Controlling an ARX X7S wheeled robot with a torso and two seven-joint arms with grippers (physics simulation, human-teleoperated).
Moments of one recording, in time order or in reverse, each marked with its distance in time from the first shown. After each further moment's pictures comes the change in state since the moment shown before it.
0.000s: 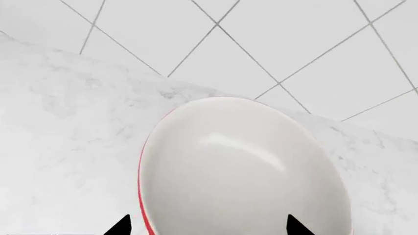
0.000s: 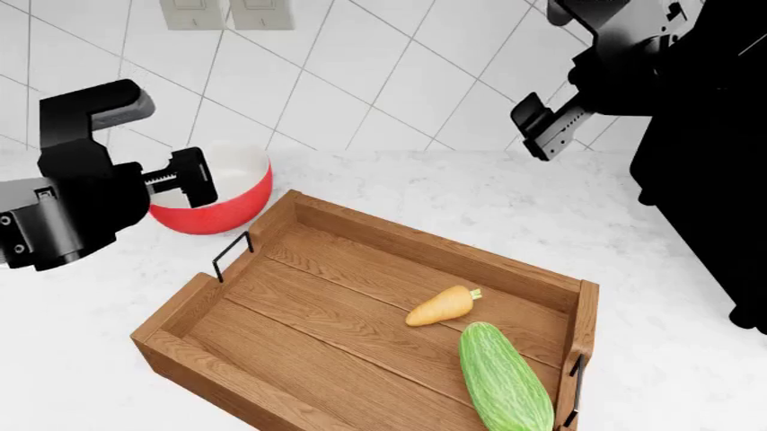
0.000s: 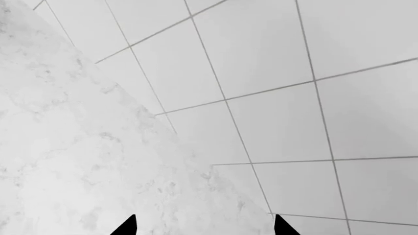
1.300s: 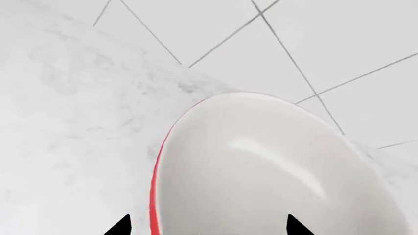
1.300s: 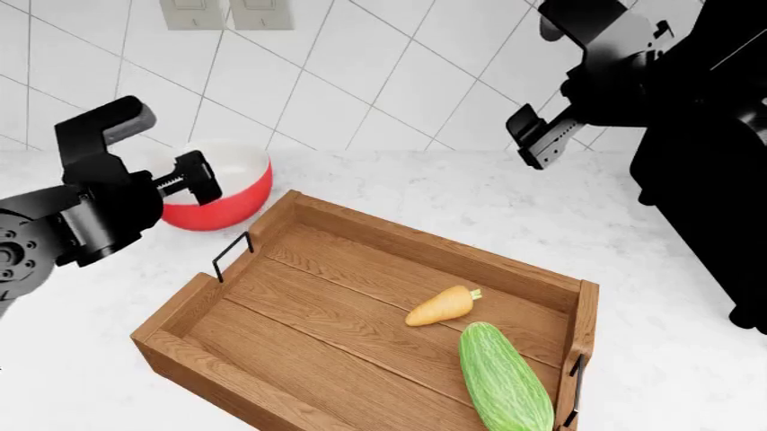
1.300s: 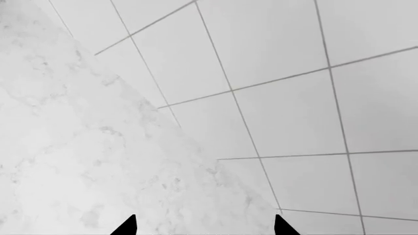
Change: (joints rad) left arm 0.022 0.129 0.006 -0.273 0.090 0.137 0.099; right arm -0.040 -0.026 -0.001 0.055 -0.020 -0.023 -0.013
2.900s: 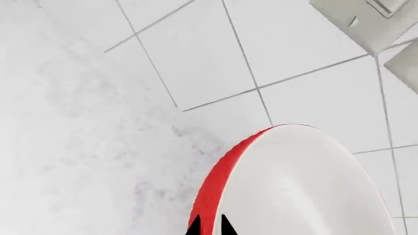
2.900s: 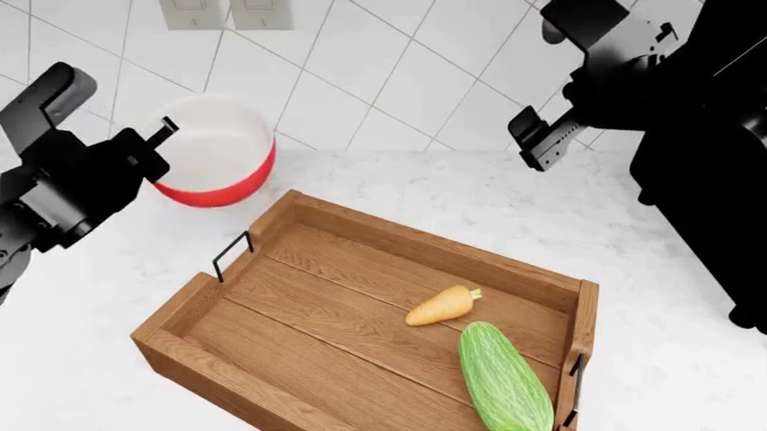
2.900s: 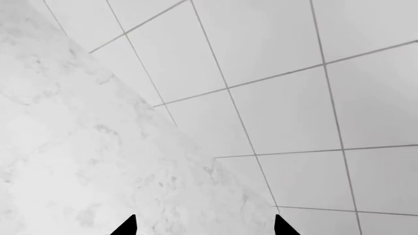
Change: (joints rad) left arm 0.023 0.000 -0.132 -0.020 -0.082 0.159 0.008; right arm -0.014 0.013 0.017 -0.025 -0.002 0.010 0.030
